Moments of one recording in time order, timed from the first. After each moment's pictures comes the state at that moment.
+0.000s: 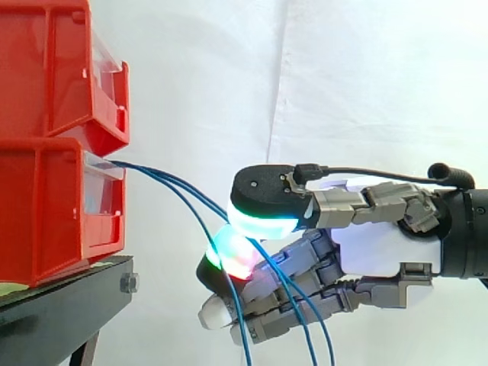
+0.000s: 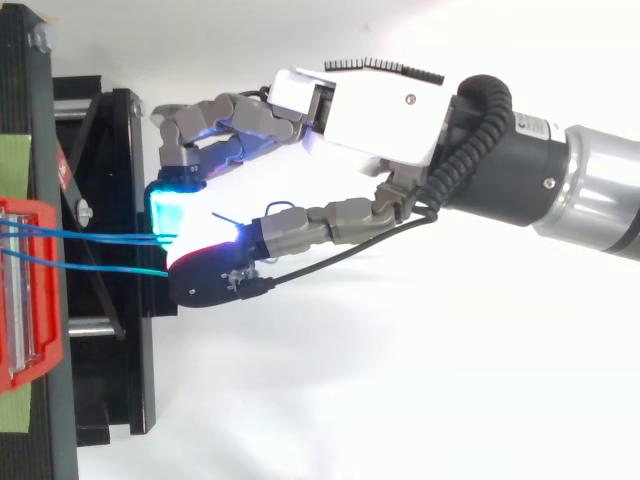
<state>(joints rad) 0.12 -2.33 -1.20 -2.73 -1.19 -0.28</state>
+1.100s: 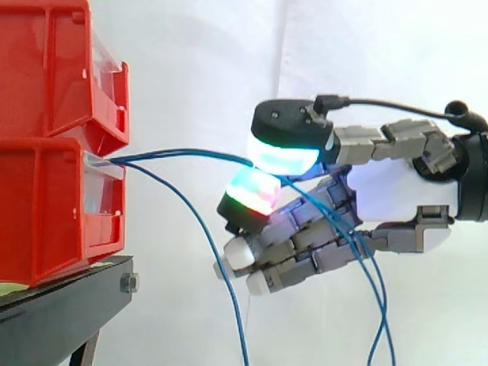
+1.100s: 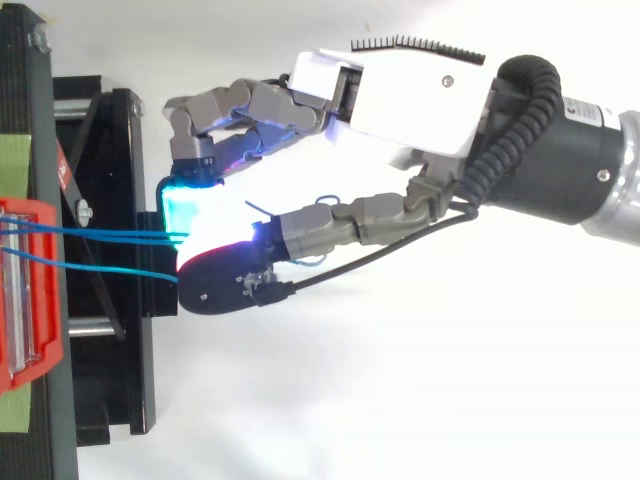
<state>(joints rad) 0.13 -2.26 -1.20 -2.82 -1.19 -0.26</state>
